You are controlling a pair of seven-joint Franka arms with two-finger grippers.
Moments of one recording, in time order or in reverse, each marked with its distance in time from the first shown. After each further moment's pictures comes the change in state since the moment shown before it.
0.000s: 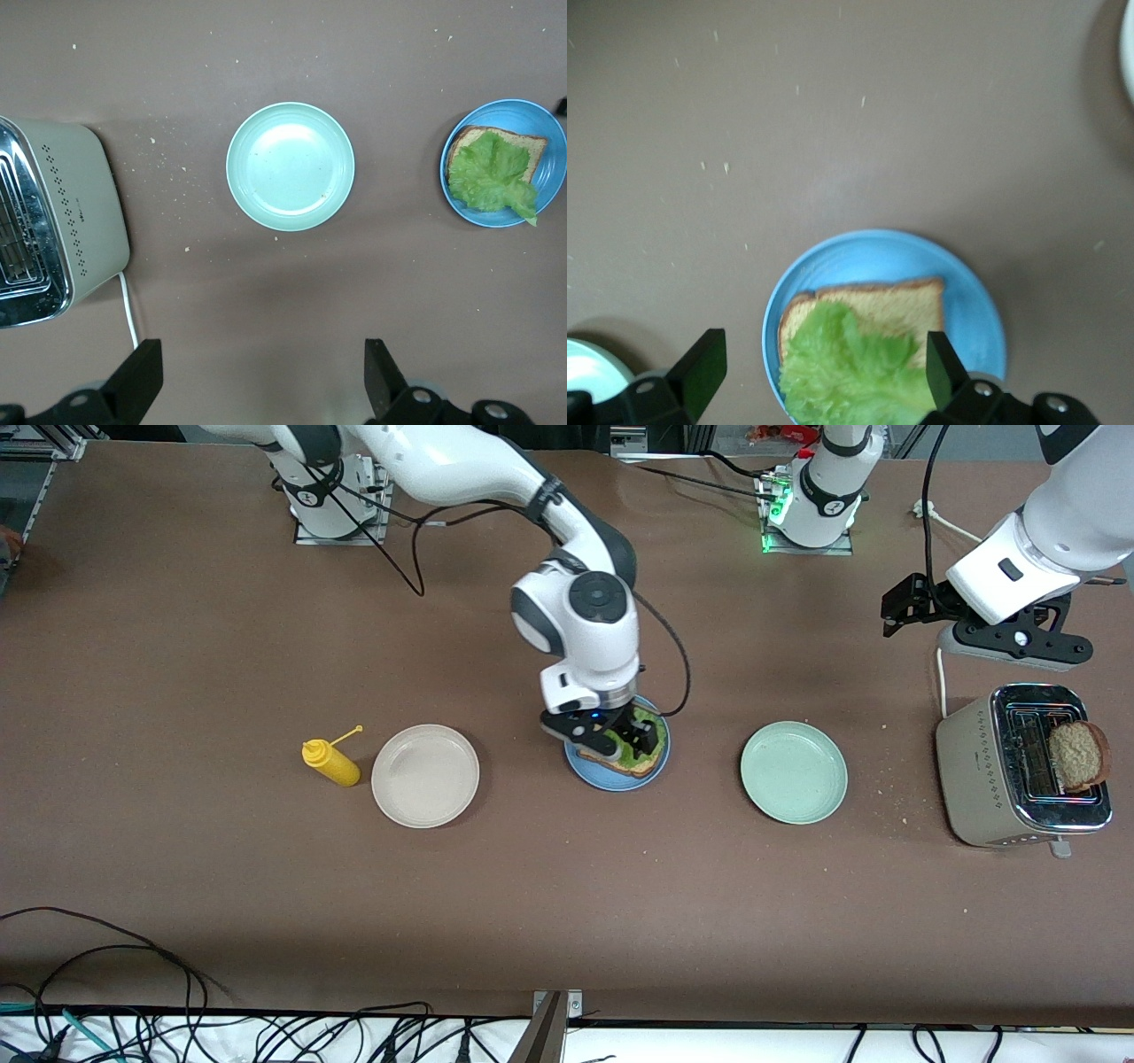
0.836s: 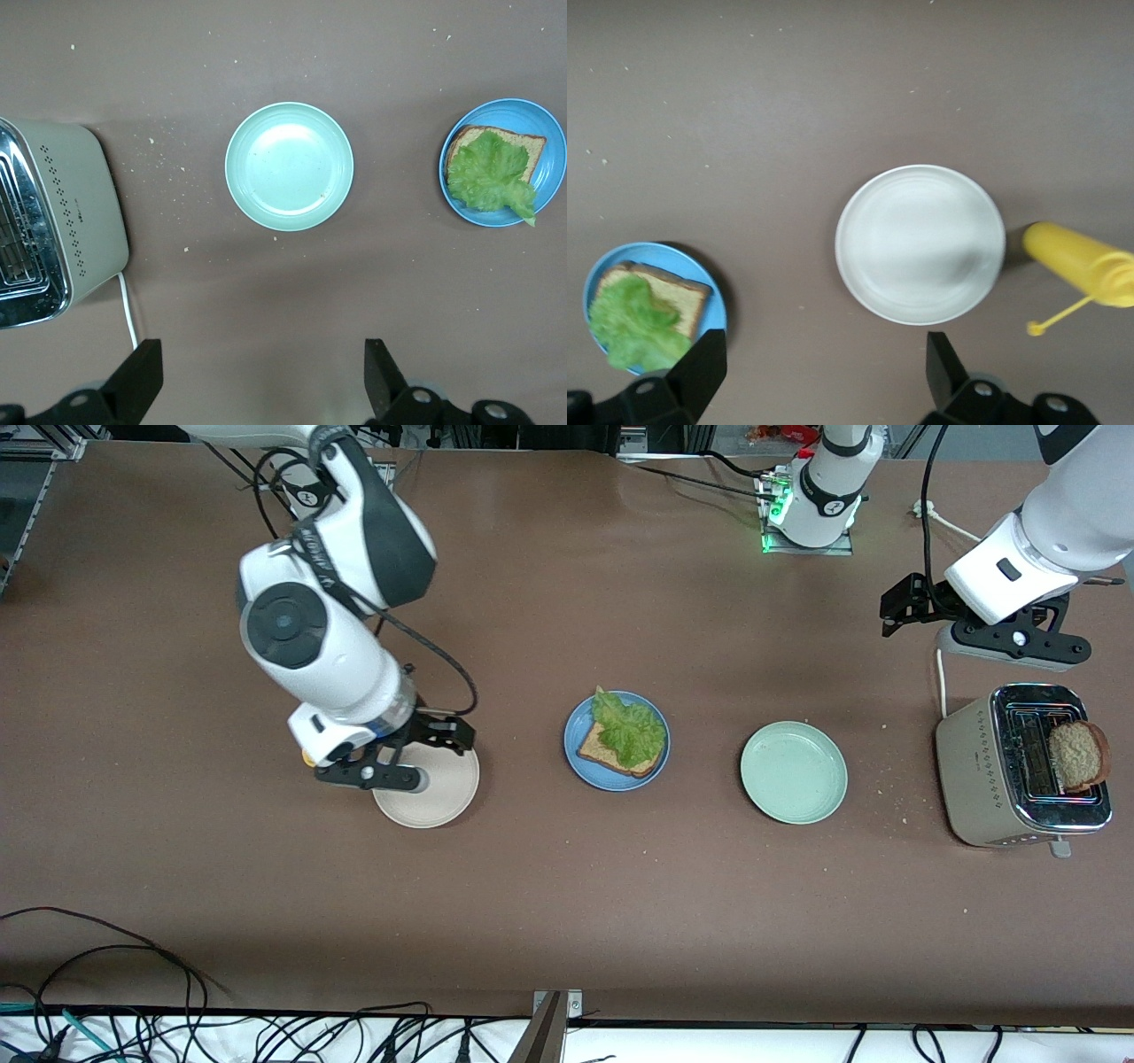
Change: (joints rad) left arm -0.001 0.000 -0.002 0.000 0.000 0.000 0.000; right arm -0.451 -0.401 0.160 -0.255 0.000 -0.337 -0.798
